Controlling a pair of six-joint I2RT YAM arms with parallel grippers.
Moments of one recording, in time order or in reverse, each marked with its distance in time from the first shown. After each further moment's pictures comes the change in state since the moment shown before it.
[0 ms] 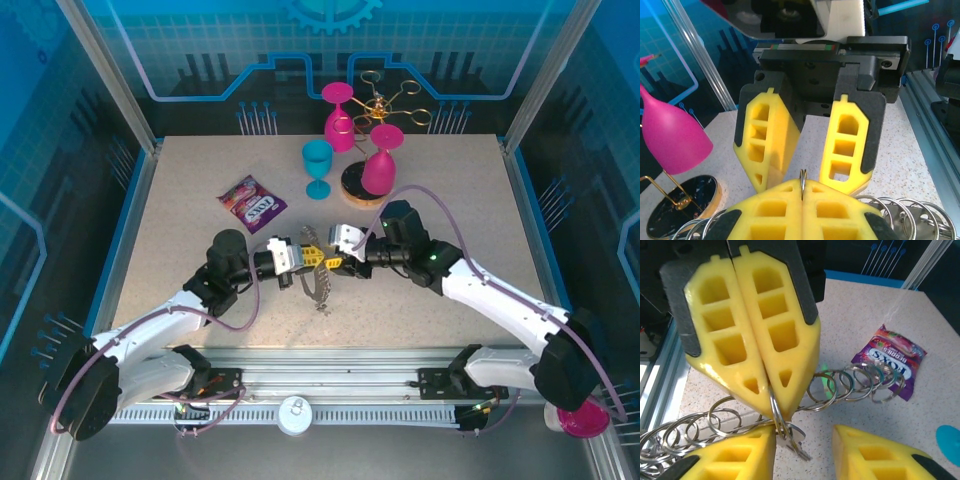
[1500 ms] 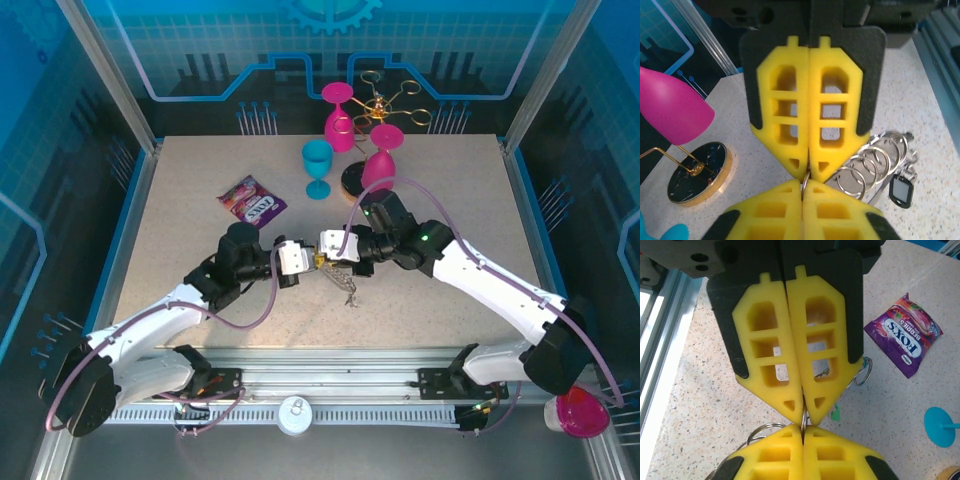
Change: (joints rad) left arm -0.043 0.015 0.117 -0.343 -0.141 0.226; right arm 0.066 0.119 0.273 -0.433 0.147 -0.259
